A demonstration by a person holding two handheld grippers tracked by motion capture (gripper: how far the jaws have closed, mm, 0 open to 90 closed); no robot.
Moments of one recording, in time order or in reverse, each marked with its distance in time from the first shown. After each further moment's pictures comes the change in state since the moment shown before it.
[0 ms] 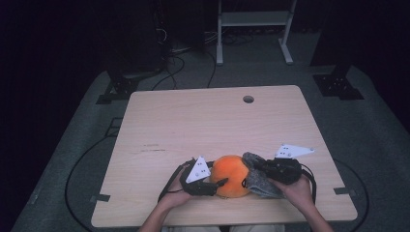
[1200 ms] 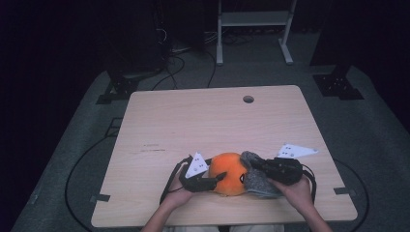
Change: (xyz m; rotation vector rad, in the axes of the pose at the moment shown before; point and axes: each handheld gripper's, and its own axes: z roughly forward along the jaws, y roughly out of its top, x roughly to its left) left arm 0.007 -0.002 0.003 -0.007 0.075 -0.131; right arm 0.009 0.007 -0.007 -0.056 0.028 0.016
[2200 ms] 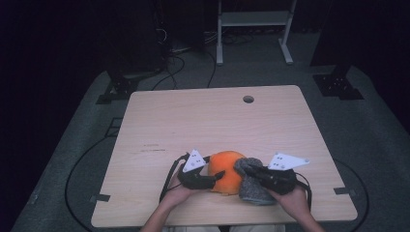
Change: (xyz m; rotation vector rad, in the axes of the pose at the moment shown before) left arm 0.007 0.000 0.000 0.017 0.004 -0.058; right arm 0.030 -0.005 0.006 0.030 -0.037 -0.128
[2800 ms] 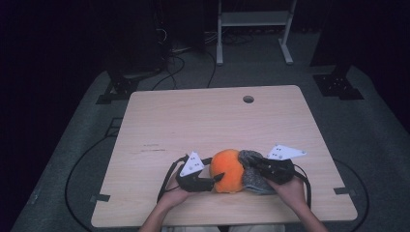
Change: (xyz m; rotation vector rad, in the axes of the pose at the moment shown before) left arm -0.005 0.001 -0.009 -0.028 -0.032 0.054; right arm -0.028 -0.002 0.016 0.013 -0.075 0.035
